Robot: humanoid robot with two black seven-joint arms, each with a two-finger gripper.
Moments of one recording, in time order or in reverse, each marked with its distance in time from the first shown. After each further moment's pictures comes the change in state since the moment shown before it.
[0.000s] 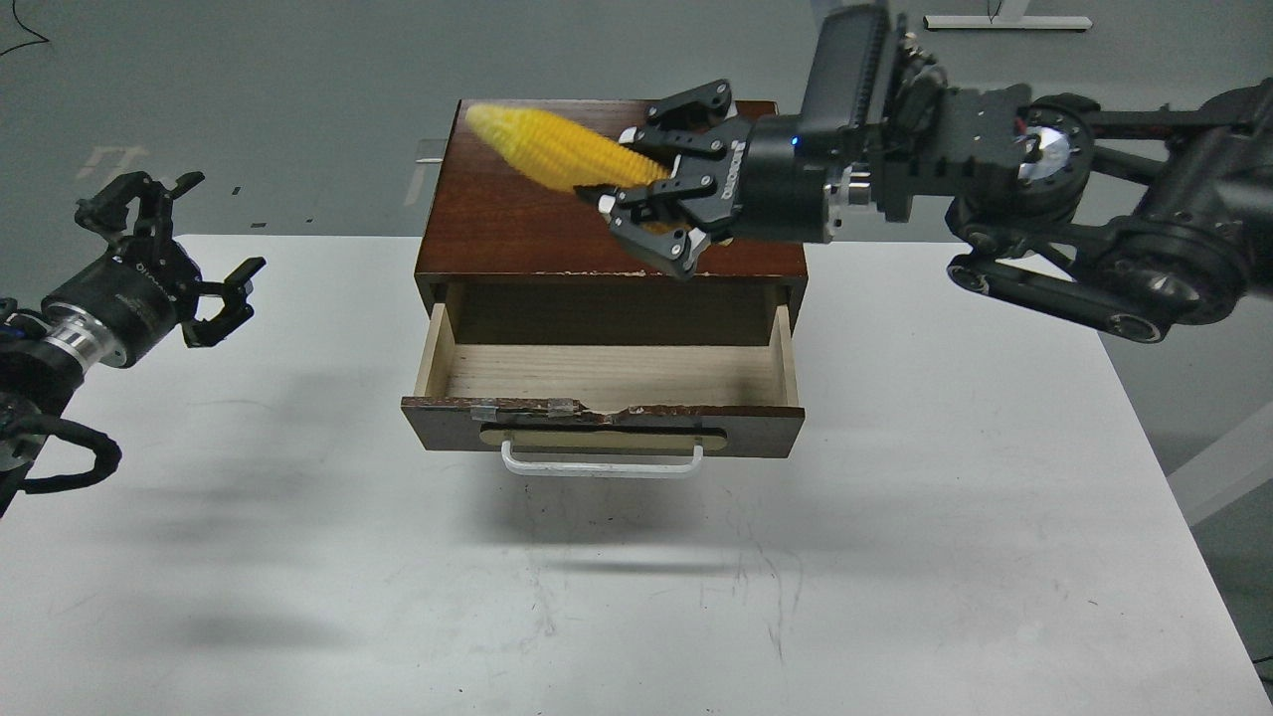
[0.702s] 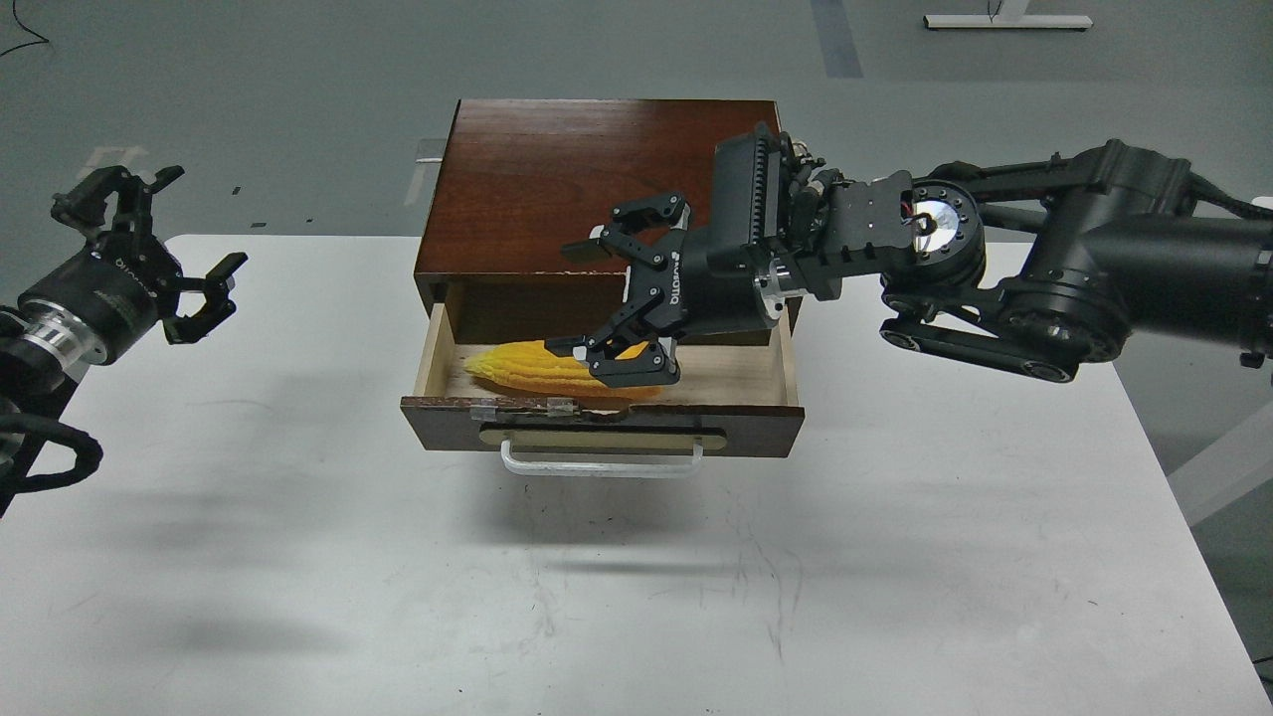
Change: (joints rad) left arm 0.002 0.021 0.000 0.000 -0.002 -0.002 -0.003; right arm -0.037 0.079 -0.061 -0.081 -0.004 0.005 0.011
